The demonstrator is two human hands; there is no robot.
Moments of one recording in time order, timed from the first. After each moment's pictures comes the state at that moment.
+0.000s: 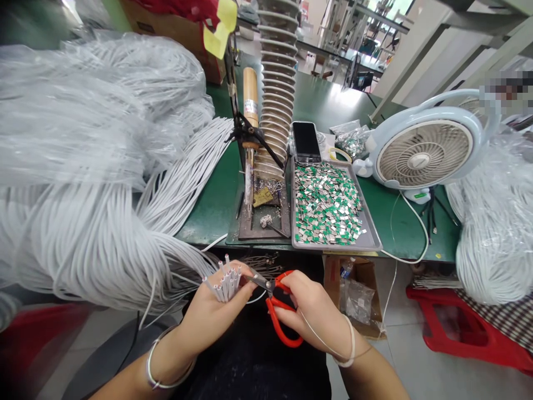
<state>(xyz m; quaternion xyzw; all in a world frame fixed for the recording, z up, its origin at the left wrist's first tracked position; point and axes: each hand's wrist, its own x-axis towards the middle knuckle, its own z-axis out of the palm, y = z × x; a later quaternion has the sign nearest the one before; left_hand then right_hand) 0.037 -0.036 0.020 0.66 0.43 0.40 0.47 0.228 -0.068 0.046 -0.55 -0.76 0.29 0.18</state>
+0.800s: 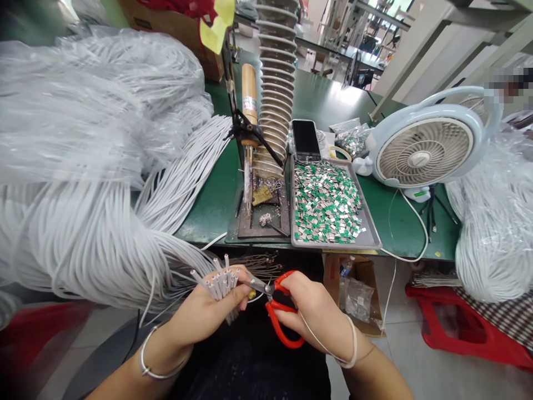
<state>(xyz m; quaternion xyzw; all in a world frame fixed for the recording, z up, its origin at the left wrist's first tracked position) 0.030 -0.028 0.031 0.60 0.38 0.32 0.63 0.233 -0.071 0.048 -0.53 -0.78 0.28 0.17</state>
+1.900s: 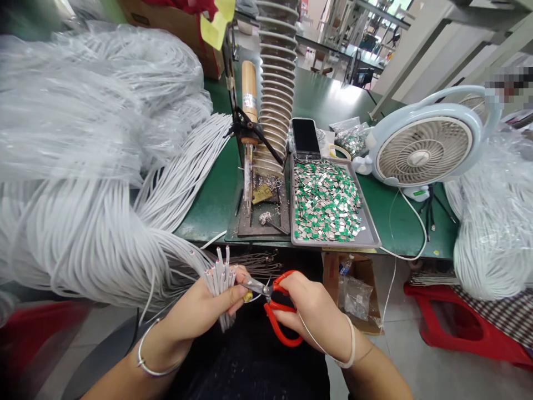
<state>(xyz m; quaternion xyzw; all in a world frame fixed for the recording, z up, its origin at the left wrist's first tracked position) 0.027 -0.028 0.031 0.55 0.37 0.28 0.70 0.233 -0.073 0.043 -0.53 -0.79 0.27 0.17</state>
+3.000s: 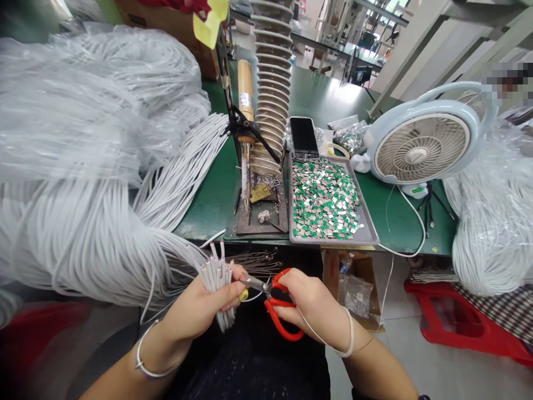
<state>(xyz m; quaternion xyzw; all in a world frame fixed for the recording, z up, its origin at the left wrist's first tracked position) 0.029 -0.031 0.032 0.40 0.38 0.33 0.76 0.236 -0.069 0.044 -0.50 -0.81 0.26 0.18</state>
